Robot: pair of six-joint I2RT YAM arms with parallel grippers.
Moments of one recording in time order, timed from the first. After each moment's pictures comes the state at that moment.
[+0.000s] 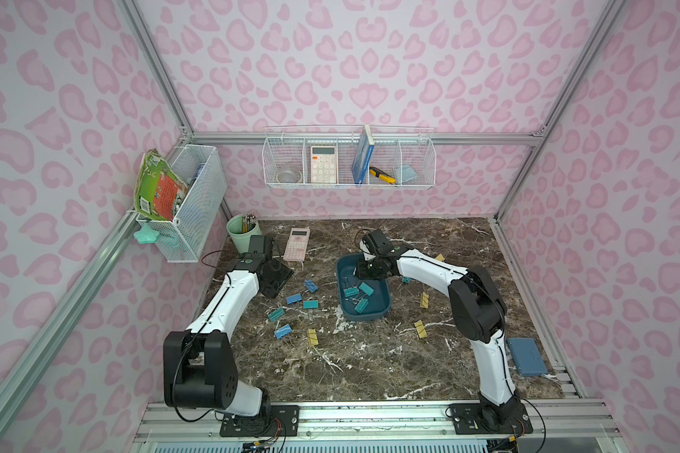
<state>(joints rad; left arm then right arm) -0.01 1.47 1.12 -0.70 0.10 -0.96 0.67 2.16 1.67 -0.50 -0.16 0.52</state>
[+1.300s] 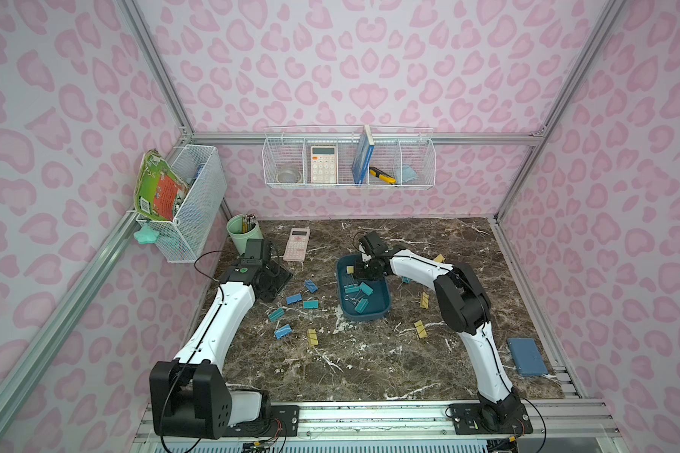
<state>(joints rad) -0.05 1.33 1.08 -0.74 0.07 -0.94 0.65 2.30 1.77 -0.49 -0.16 0.58</state>
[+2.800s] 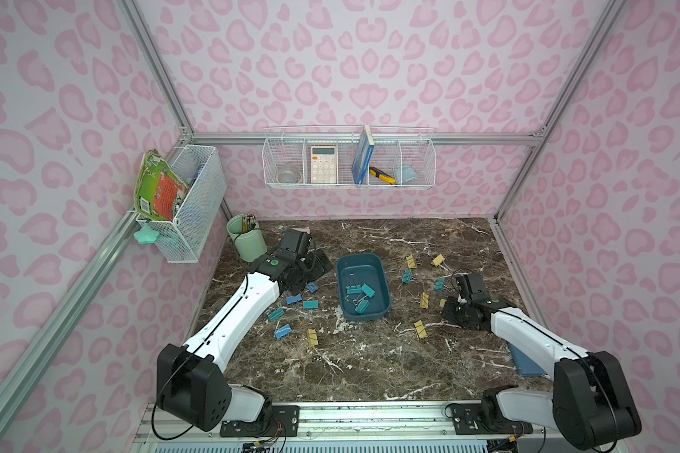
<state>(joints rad) -0.35 1.42 1.25 -0.75 0.04 -0.89 0.25 1.29 0.63 -0.44 0.02 0.63</state>
